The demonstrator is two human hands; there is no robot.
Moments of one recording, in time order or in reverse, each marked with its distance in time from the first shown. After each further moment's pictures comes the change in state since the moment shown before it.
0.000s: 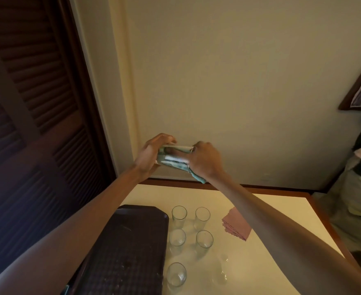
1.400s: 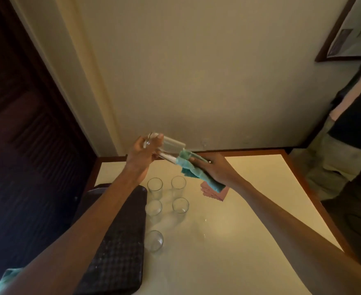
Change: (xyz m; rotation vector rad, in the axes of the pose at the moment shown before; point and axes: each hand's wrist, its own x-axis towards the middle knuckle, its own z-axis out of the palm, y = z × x) left_hand -0.011 -0.094 0.093 -0.067 0.208 -0.150; right_hand -0.100 0.170 0.039 0.566 -0.225 0.225
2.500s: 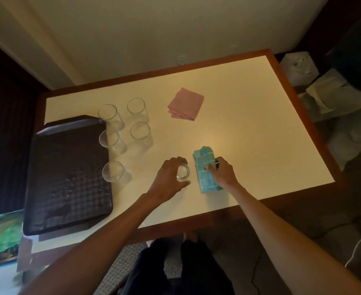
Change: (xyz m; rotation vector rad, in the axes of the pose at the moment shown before) left_hand -0.156 -0.288 0.081 1.001 -0.497 0.017; right_hand -0.166 0.283 0.104 0.102 0.048 0.655
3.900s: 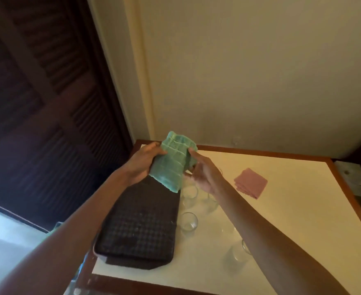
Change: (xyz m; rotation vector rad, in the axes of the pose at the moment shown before) left_hand -0.072 -0.034 -0.373 -0.924 0.301 -0.201; right_hand -0.079 -0.379 0.103 1.079 -0.779 -0.134
